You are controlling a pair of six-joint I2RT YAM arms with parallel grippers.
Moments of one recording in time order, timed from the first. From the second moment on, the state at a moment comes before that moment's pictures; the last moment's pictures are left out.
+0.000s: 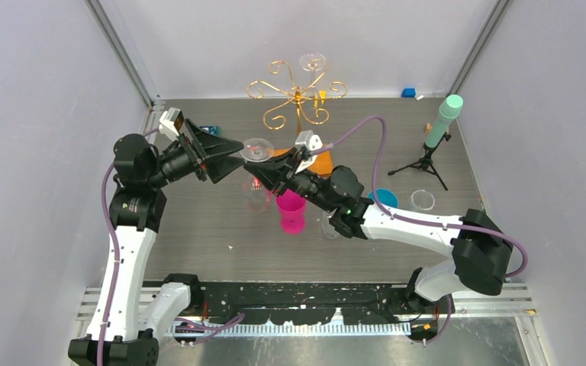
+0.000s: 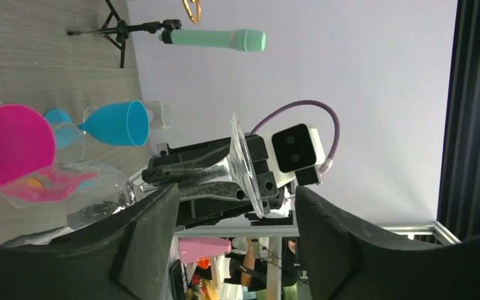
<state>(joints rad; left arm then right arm) -0.05 0.88 1.07 -0.24 0.93 -1.36 1.02 1.44 0.94 0.89 -0.10 0.24</state>
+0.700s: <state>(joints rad) -0.09 0.88 0.92 0.14 0.94 -1.49 1.01 1.25 0.82 1.19 0.20 0.38</state>
